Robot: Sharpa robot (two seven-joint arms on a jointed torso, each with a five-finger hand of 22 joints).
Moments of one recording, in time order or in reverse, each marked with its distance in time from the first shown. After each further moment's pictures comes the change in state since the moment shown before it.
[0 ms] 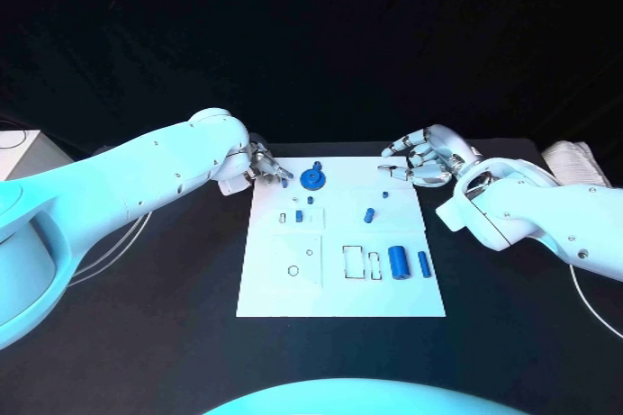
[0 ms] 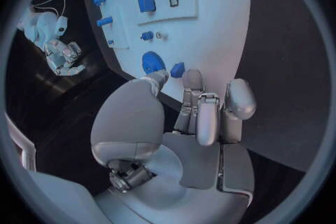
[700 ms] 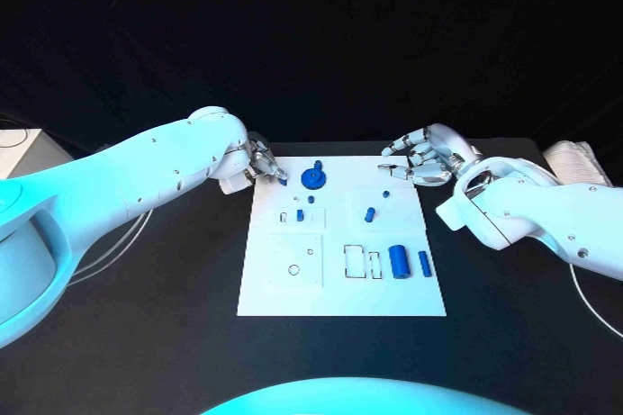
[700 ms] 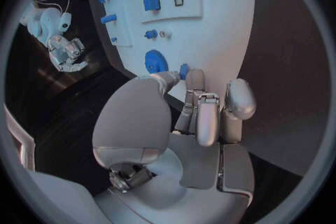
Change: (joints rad) left arm 0.000 -0.001 0.000 -0.009 0.047 0.004 0.014; left_hand 0.198 0.006 0.240 -0.025 -0.005 -0.024 -0.009 0.043 0.003 -0.027 -0.005 -0.006 -0.036 0.004 -0.004 0.000 0.000 0.000 0.000 0.000 0.000 0.005; right arm 0.000 0.003 0.000 -0.003 0.000 0.001 0.000; right_hand 0.000 0.000 0.000 0.000 0.000 0.000 0.000 0.000 0.000 0.000 0.000 0.000 0.000 0.000 0.000 0.000 0.000 0.000 0.000 0.000 0.000 0.001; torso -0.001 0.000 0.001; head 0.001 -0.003
